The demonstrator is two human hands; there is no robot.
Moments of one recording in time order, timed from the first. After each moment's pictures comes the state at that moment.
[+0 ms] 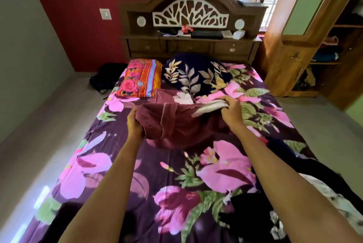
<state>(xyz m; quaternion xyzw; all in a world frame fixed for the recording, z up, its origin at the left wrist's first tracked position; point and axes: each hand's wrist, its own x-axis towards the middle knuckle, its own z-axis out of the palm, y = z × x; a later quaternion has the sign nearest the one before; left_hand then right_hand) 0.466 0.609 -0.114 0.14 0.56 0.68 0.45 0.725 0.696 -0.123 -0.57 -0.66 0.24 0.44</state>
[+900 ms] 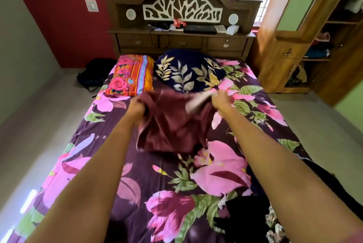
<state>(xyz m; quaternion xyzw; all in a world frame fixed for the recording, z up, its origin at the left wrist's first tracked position) 0.465 0.683 -0.115 0.33 0.64 0.51 0.46 0.705 0.755 -0.113 -0.70 -0.56 0.31 0.32</state>
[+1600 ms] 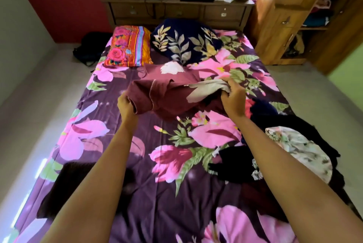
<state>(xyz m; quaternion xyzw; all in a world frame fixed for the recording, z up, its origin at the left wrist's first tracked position) 0.492 0.527 -0.148 0.23 0.64 0.63 0.37 0.762 0.586 -0.160 -0.52 -0.68 0.05 0.51</state>
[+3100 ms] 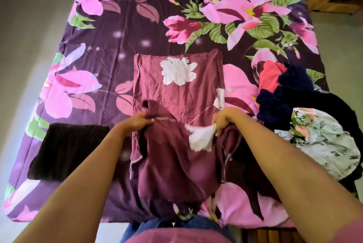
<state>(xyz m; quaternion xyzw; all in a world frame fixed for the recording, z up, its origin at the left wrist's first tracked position) 0.457 0.531 -0.338 0.37 0.68 0.16 0.61 0.725 0.634 -0.330 -0.42 -0.69 0.33 -0.48</state>
